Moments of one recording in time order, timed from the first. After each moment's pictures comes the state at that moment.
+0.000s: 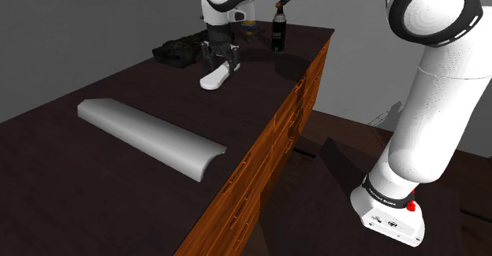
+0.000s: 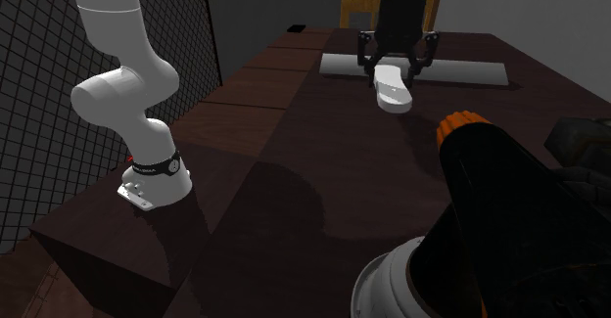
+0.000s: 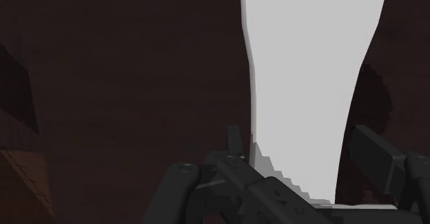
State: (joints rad) arm -0.08 0.16 0.25 -1.56 -0.03 1.73 1.51
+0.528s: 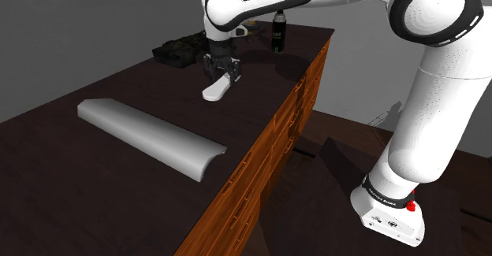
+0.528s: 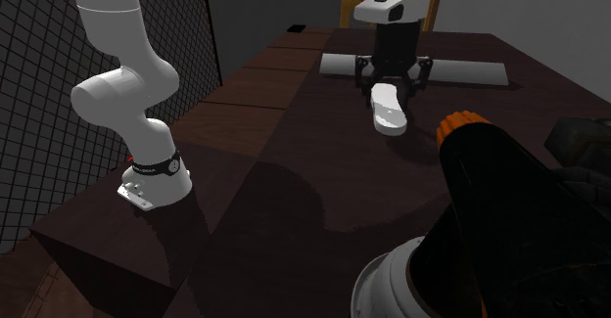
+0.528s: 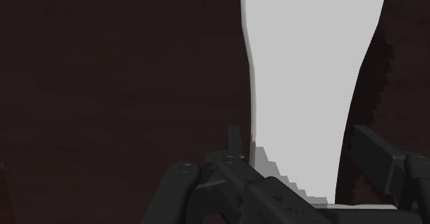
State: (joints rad) arm -0.08 0.15 0.25 -1.68 -0.03 1.84 1.51
